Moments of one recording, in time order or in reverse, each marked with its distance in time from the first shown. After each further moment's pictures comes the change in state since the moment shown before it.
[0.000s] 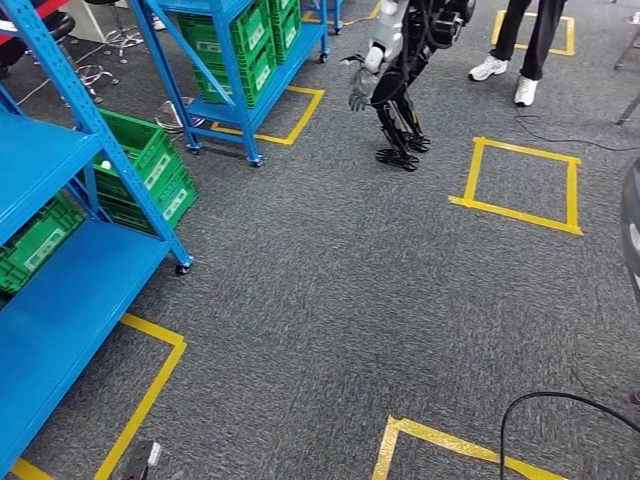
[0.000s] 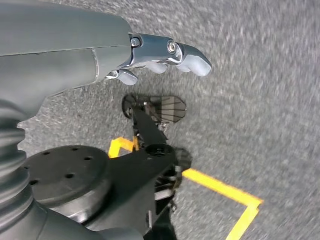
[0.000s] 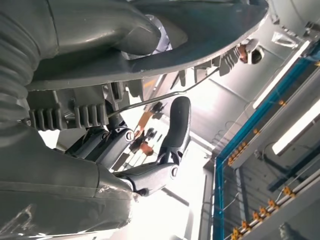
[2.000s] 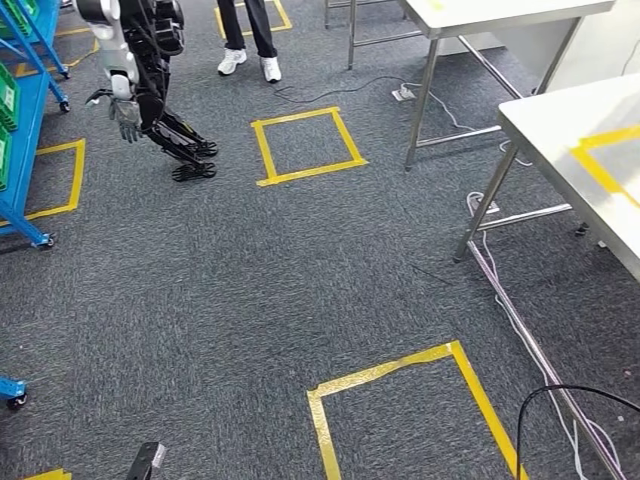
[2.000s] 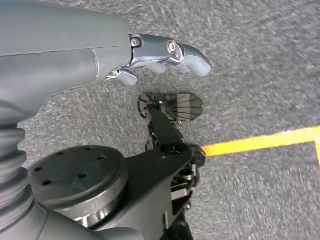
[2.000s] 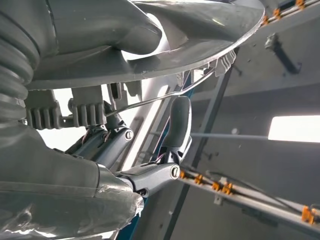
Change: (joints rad) left arm 0.001 -0.004 0.014 0.010 -0.047 -0.017 0.037; right arm -0.086 -0.027 -0.038 -0.075 0.099 -0.190 -0.308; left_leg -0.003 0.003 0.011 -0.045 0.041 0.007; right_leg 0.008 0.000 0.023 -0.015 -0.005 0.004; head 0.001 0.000
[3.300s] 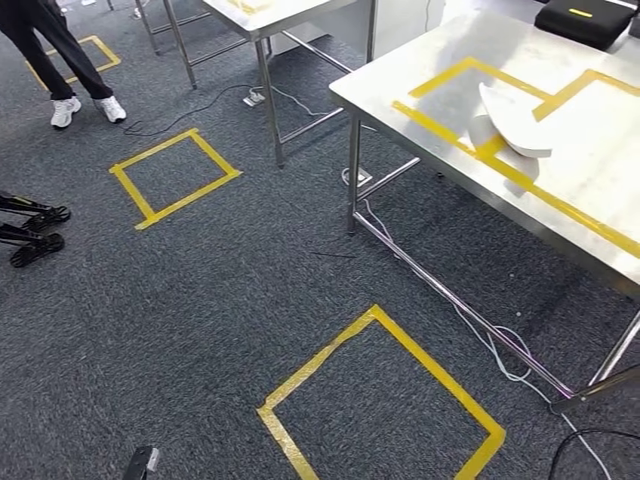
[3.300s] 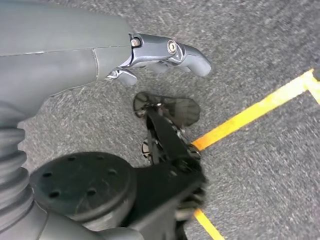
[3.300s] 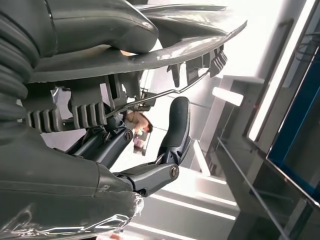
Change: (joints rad) left arm 0.003 0.008 0.023 0.000 0.029 0.003 0.006; right arm -0.006 0.074 -0.334 0.080 -0.356 0.136 0.268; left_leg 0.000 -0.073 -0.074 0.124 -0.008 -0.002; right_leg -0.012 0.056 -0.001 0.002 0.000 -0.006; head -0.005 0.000
